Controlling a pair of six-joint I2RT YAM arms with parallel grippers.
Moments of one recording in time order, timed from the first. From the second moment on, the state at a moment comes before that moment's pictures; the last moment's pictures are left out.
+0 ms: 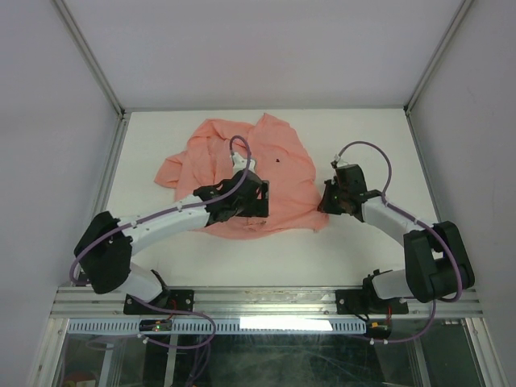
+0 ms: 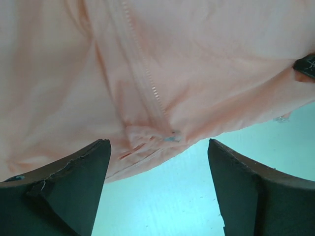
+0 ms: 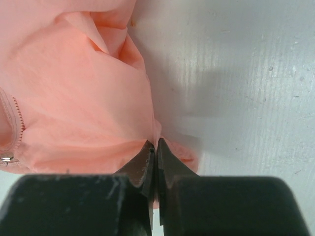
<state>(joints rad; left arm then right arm) -0.87 1.43 0.98 -0.41 -0.28 -0.68 0.31 1.37 0.67 -0.22 -0.12 0.39</state>
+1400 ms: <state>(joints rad) -0.63 1.30 0.83 -0.45 -0.26 -0.67 0.23 1.09 0.73 -0.35 -0.08 0.40</state>
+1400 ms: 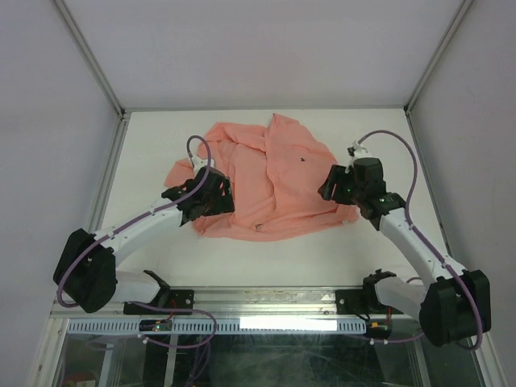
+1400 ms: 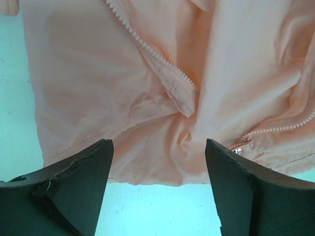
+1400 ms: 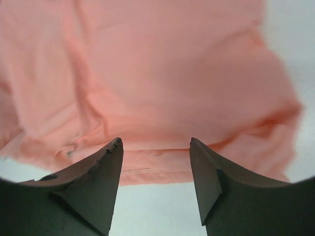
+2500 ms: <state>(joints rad) -0.39 1.57 0.97 -0.25 -0.13 -0.69 0.69 1.36 0.73 -0.11 -0.12 0.45</state>
